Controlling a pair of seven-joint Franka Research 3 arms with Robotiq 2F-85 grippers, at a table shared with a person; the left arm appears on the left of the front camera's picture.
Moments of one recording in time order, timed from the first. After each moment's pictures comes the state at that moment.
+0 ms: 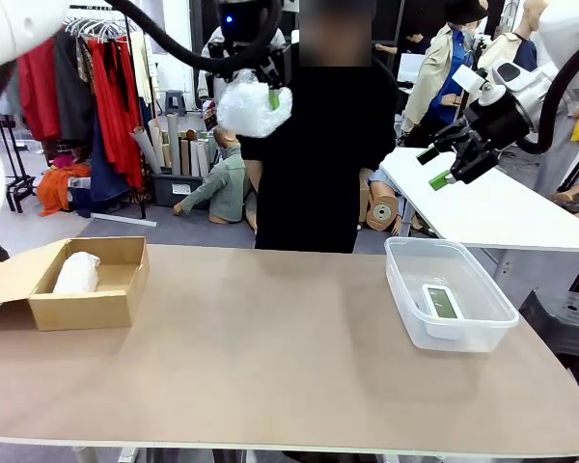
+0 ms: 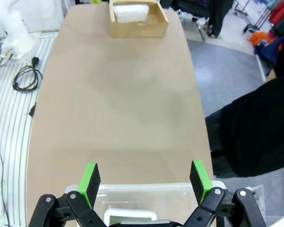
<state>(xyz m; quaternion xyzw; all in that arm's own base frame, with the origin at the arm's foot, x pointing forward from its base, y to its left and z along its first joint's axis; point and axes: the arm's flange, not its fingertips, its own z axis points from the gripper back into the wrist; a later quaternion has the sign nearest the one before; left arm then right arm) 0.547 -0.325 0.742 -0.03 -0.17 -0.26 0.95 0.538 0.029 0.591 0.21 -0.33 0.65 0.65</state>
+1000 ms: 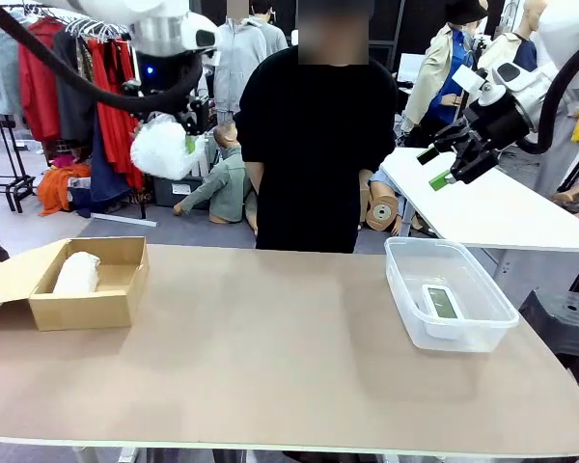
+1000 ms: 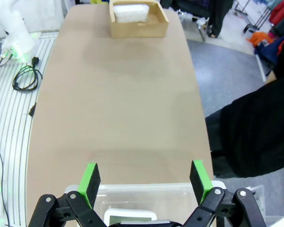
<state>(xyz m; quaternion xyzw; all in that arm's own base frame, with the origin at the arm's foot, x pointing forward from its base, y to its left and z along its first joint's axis) 0.535 -0.203 0.661 0.07 -0.16 -0.09 0.98 0.538 0.029 0.591 0.21 -0.33 0.65 0.65</state>
